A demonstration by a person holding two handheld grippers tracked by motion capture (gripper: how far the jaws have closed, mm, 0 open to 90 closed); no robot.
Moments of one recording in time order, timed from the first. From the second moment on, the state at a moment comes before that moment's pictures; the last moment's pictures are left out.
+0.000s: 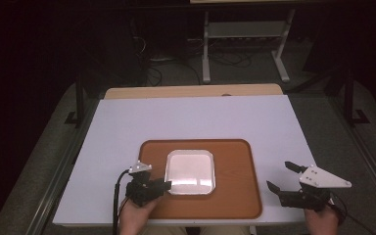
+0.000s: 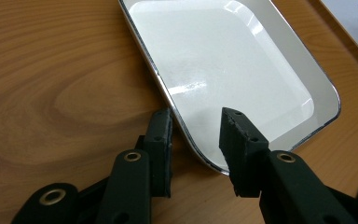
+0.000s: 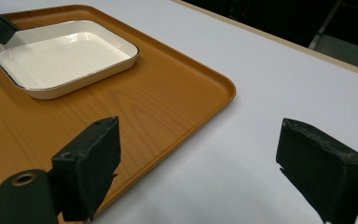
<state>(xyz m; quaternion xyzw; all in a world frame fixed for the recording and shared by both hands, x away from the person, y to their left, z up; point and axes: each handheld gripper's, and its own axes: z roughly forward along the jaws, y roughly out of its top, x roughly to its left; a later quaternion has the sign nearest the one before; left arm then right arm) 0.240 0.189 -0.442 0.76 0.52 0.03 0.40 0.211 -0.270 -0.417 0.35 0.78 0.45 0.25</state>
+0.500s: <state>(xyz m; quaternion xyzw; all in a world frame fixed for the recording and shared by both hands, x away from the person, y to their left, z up) 0.248 0.194 -0.434 0.77 0.49 0.06 0.41 0.212 -0.269 -0.417 0.35 0.78 0.45 0.25</state>
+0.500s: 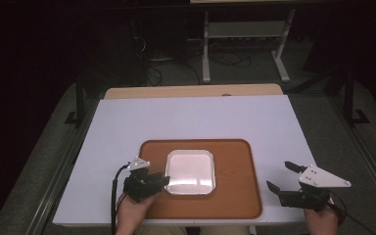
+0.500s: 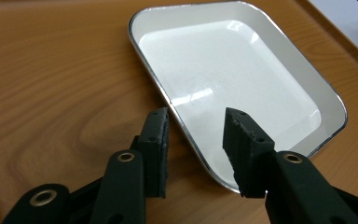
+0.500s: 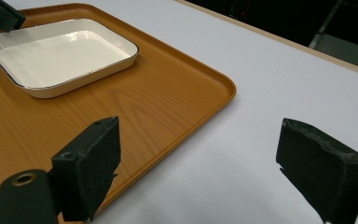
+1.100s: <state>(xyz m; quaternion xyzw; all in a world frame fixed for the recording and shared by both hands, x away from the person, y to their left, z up) 0.255 0.202 -0.428 0.78 0.45 0.08 0.42 0.212 -0.269 -0.418 0.34 0.79 0.45 0.25</state>
